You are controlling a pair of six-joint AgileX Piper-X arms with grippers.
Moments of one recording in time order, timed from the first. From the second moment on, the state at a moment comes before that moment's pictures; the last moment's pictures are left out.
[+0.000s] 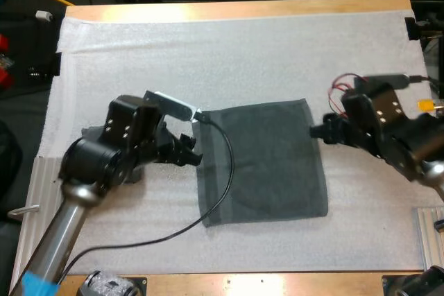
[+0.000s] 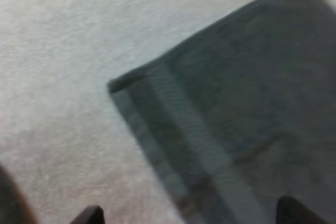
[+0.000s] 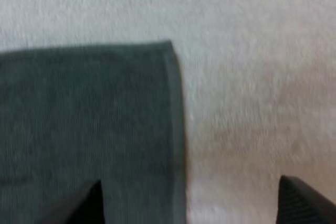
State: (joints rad) left arm -0.38 1.04 -1.07 1.08 0.10 -1.81; right arm 0.53 1.17 -1.16 1.09 0.22 -1.48
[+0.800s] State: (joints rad) left arm -0.38 0.70 -1.07 1.39 0.23 -1.90; right arm 0.88 0.79 -0.98 1.38 0.23 -1.10
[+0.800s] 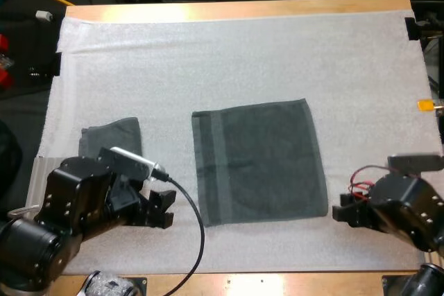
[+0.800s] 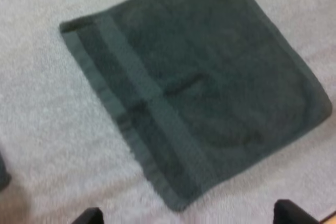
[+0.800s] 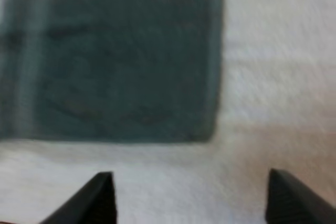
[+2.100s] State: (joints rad) left arm -0.38 0.69 -0.91 1.39 0.35 -1.90; right arm 0.62 1.25 -0.48 0.64 -0.03 -0.91
